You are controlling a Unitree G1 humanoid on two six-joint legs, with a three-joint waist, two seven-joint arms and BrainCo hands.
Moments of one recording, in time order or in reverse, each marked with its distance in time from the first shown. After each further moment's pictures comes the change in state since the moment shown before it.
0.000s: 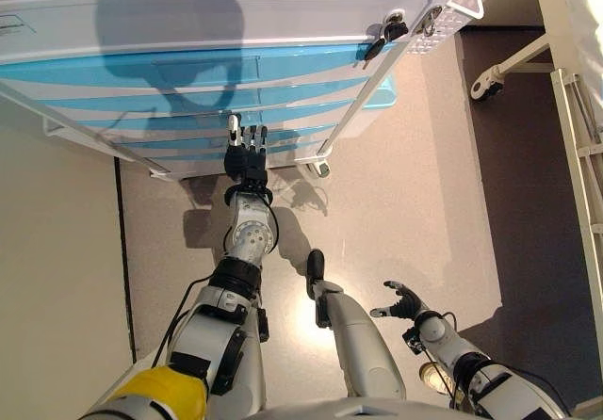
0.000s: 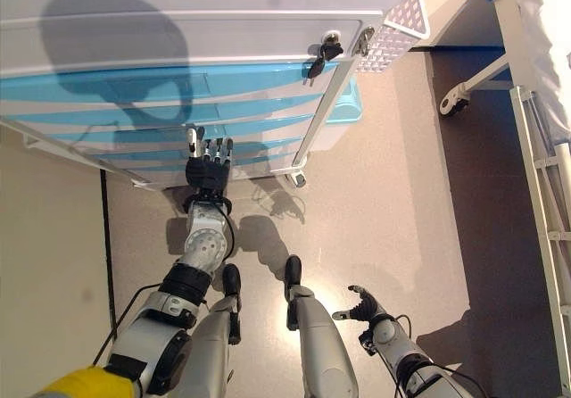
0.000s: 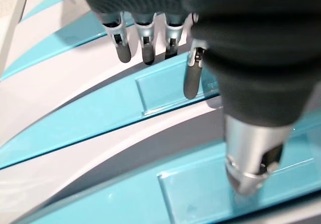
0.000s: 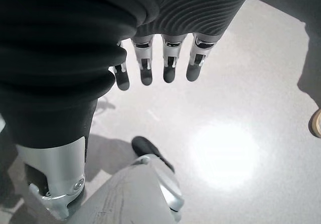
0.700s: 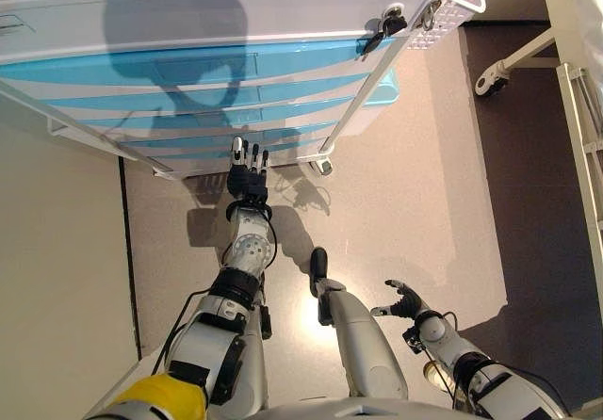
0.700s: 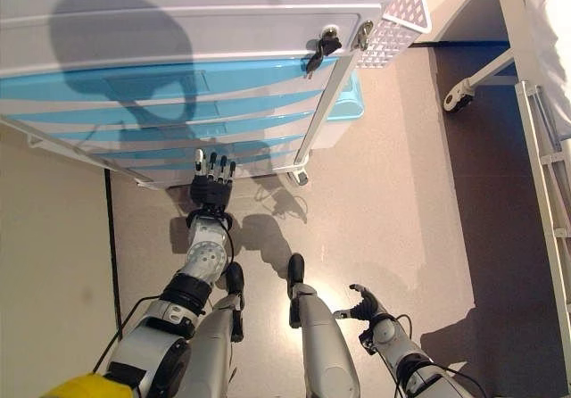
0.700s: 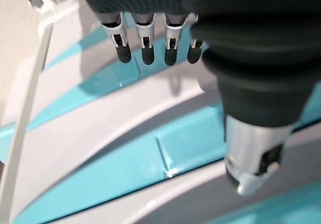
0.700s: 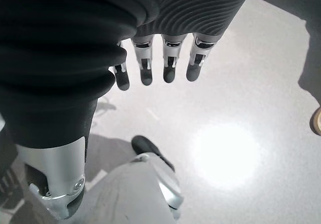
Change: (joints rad) left arm 0.056 -0.004 0.019 0.093 0.000 0.024 -0.006; right arm 0.000 0.000 -0.001 0.001 0.000 0.000 -0.020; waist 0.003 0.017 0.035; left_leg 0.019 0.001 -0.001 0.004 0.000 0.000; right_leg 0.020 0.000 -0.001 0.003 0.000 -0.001
